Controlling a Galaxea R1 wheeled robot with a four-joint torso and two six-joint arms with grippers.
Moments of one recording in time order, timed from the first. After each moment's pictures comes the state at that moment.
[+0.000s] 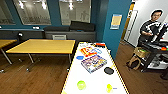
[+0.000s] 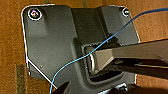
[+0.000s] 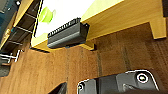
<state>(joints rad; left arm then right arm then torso) 1.55 2.94 -2.60 0.23 -0.22 -0.16 -1.16 1.99 -1.28 -0.07 0.21 0.24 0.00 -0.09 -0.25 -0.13</state>
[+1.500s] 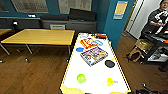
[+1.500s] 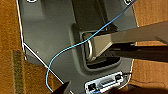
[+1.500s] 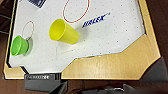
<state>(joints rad) 1.52 2.94 -2.60 0.23 -0.22 -0.16 -0.61 2.00 -1.43 0.11 -0.26 0.36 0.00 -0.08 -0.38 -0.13</state>
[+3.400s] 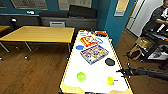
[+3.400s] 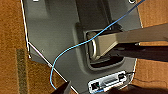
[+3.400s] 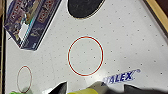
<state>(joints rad) 1.50 2.93 -2.60 0.23 -0.22 -0.16 -0.34 2.37 -1.89 0.15 -0.43 0.59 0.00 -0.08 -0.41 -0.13</state>
